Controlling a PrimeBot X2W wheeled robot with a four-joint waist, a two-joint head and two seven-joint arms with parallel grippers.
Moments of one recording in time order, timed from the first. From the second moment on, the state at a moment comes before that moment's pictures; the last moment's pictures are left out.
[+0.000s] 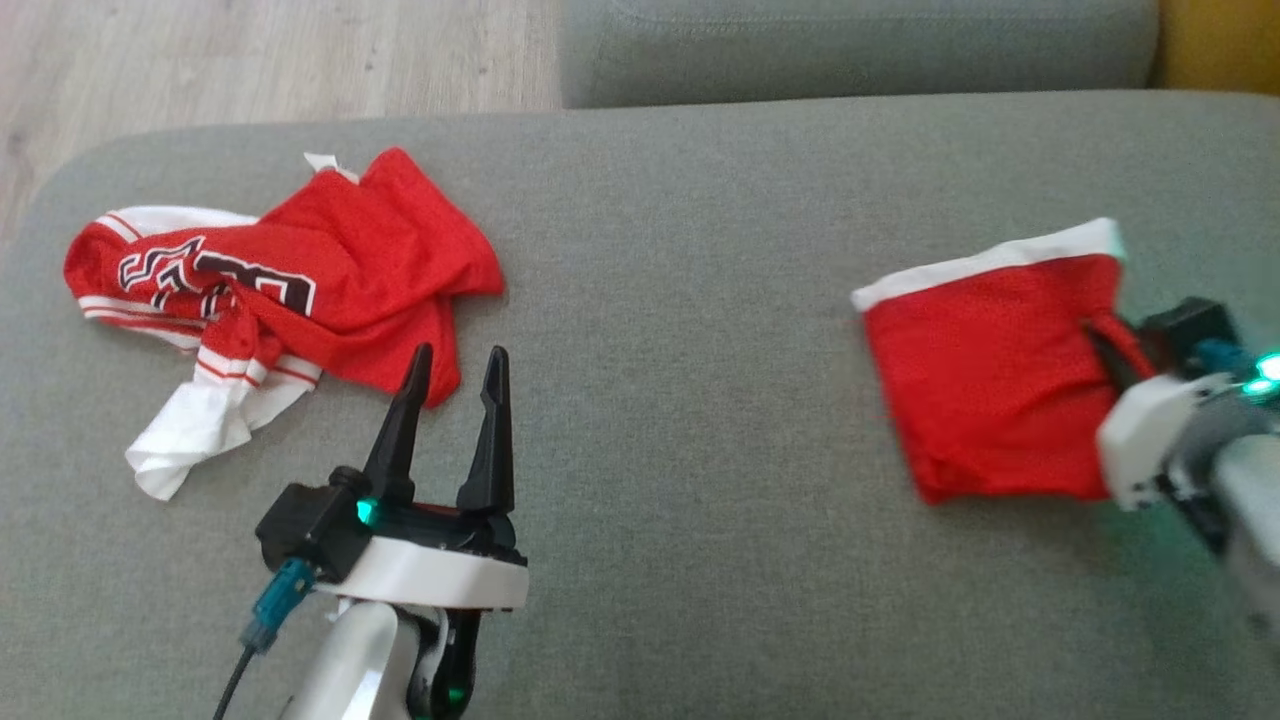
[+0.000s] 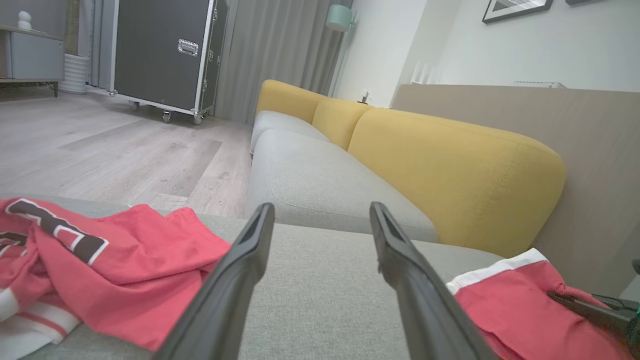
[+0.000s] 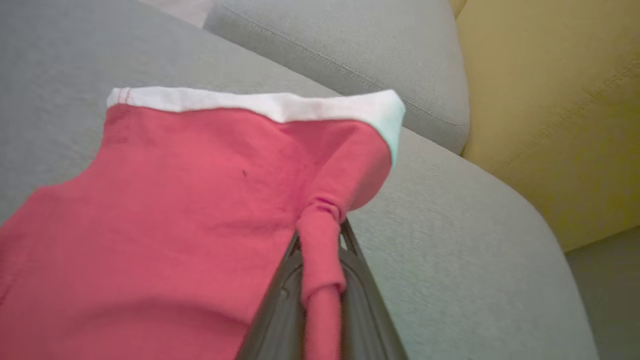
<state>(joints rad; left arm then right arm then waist) -0.18 0.05 -0.31 0.21 -0.39 -0.09 -0.25 -0.57 -0.45 0.47 0.88 0.17 0.13 -0.10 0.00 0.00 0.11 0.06</state>
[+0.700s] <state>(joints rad) -0.28 0.05 -0.32 0.17 -0.39 -0.08 -0.25 -0.72 -0.85 0.49 0.99 0.27 0.13 -0.08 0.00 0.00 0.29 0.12</state>
